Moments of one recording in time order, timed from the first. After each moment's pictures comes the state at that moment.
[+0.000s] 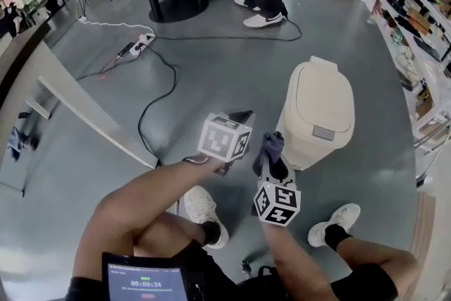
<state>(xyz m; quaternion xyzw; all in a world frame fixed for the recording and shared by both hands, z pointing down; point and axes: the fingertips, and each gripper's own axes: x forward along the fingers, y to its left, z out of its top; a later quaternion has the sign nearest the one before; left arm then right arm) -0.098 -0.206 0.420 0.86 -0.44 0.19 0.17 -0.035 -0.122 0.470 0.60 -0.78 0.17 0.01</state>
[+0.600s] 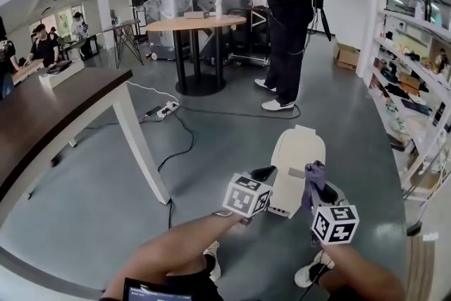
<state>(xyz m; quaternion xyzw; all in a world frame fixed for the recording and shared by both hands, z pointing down) 0.000 -0.052 0.276 0.88 -0.45 0.08 0.09 0.115 -0.018 0.269 0.53 -0.84 0.03 0.09</state>
